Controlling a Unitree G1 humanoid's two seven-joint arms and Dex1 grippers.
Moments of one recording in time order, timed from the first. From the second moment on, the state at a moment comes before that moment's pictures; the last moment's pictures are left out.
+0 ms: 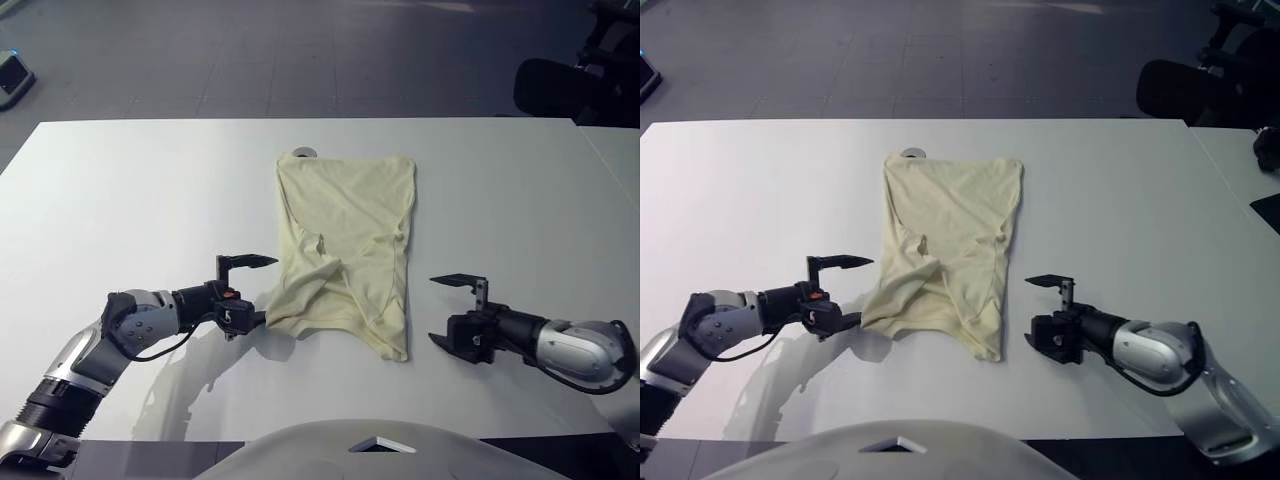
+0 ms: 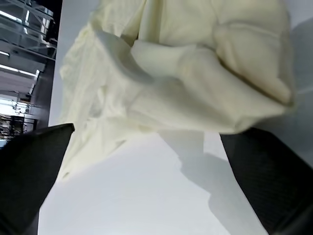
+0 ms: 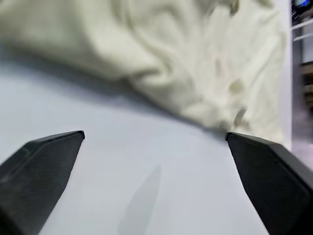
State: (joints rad) left arm 0.05 0.88 -0.24 -0.04 0.28 -0.63 -0.68; right arm 0.34 -1.01 0.13 -0.54 -0.26 -0.02 0.70
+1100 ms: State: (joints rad) left arm 0.08 0.91 -0.34 -0.08 0.33 -0.69 -0.73; right arm 0.33 -0.88 0.29 -0.55 -0.37 -0.08 0.74
